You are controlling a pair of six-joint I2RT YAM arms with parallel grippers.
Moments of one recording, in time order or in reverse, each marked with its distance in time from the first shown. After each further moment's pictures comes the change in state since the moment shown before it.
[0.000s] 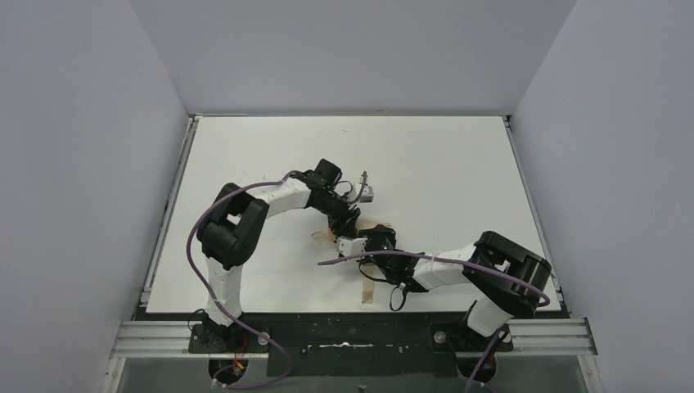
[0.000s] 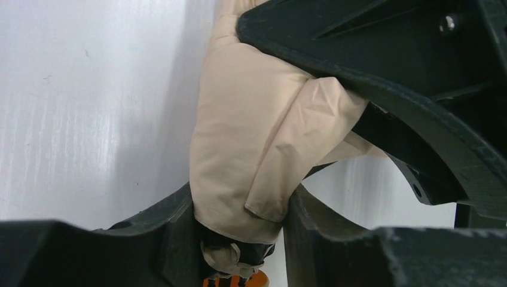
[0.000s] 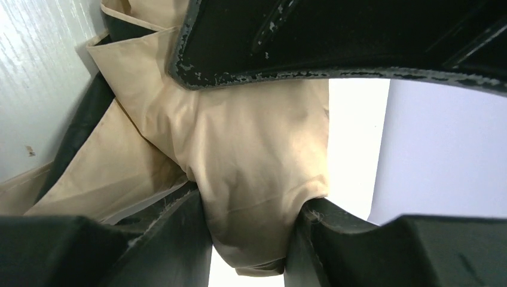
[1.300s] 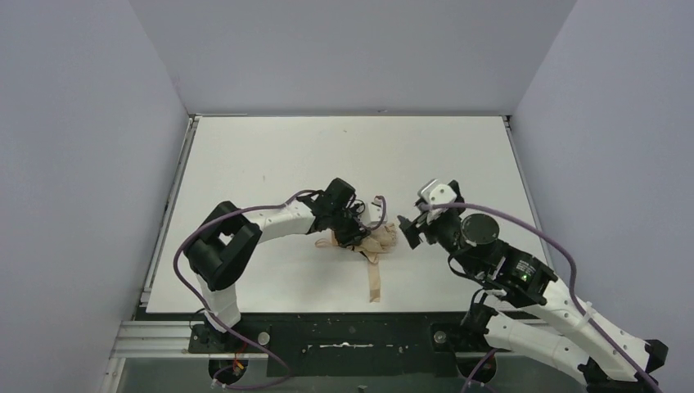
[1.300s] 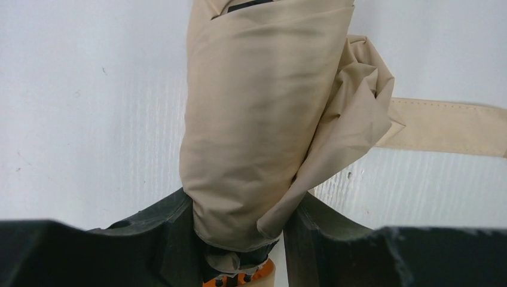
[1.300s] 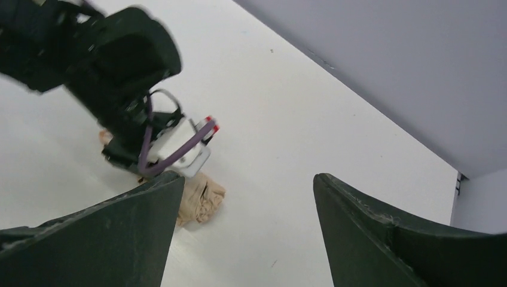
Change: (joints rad) left arm -0.159 -0.159 -0.172 0.167 -0.355 0.026; right arm -0.032 -0.918 0.357 -0.857 -0.136 0.603
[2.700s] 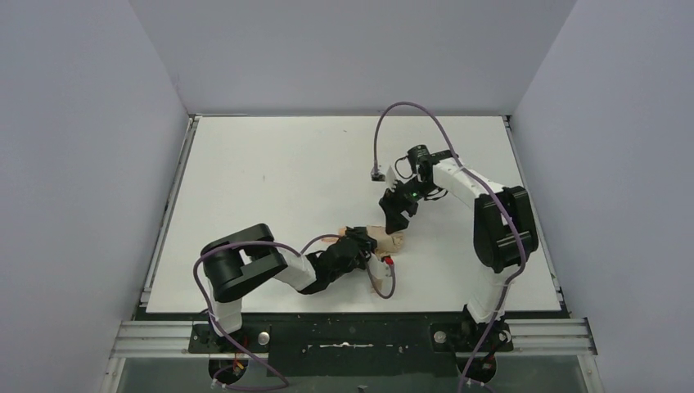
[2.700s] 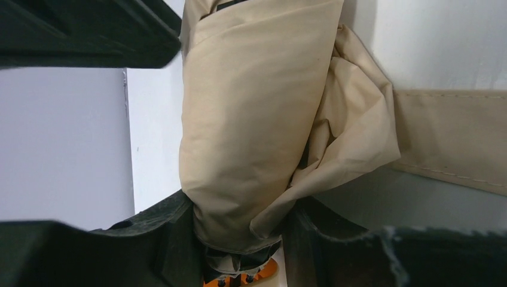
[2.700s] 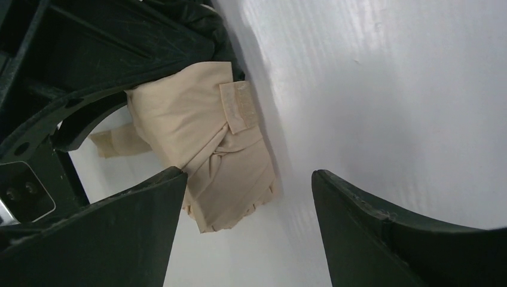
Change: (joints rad) left arm -0.322 0.008 -0.490 1.011 -0.684 0.423; right arm -0.637 1.166 0.505 -0.479 -1.006 -0.474
